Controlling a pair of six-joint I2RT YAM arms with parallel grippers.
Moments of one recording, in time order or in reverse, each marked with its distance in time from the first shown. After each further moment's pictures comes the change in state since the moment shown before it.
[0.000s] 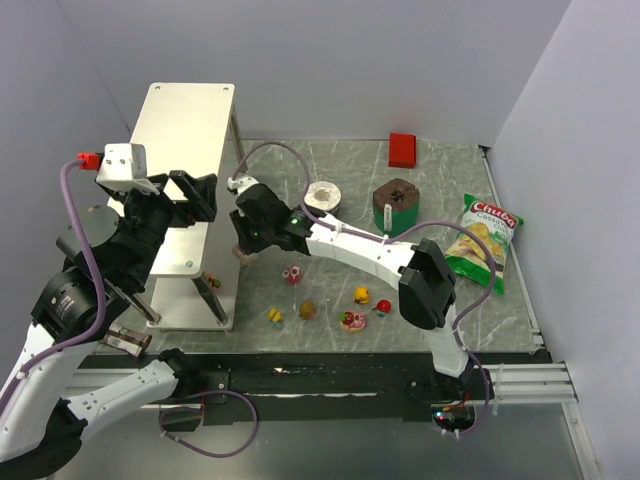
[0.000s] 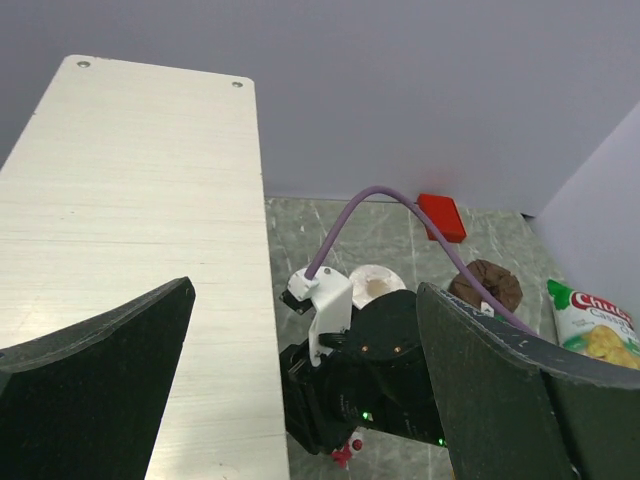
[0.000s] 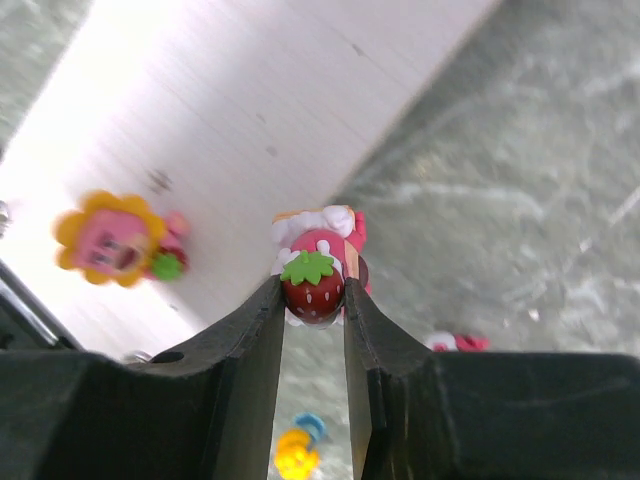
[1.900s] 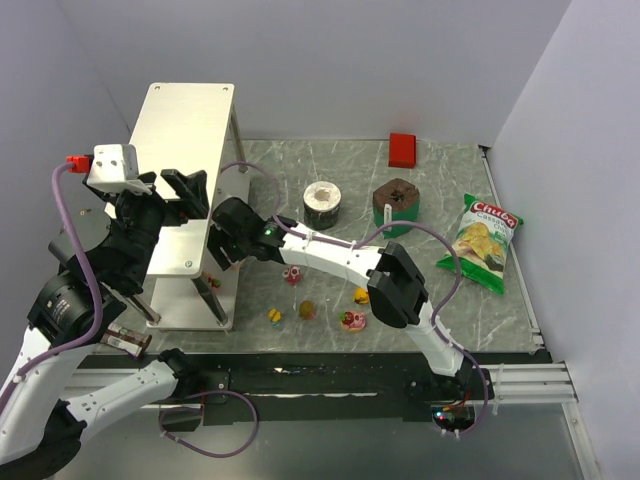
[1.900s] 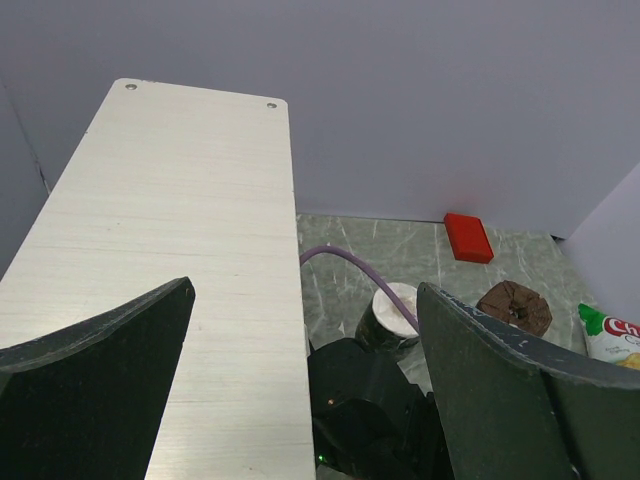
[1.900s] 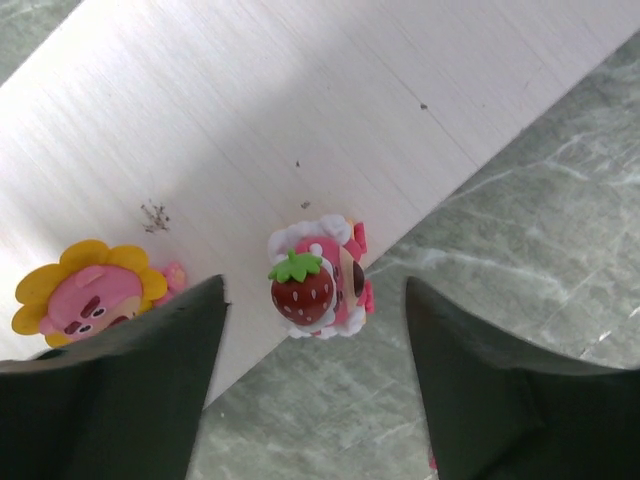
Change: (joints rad) left arm 0.000 -0.014 0.000 0.025 -0.072 0.051; right arm 0.067 0.202 0.201 0.001 0.060 -0.153
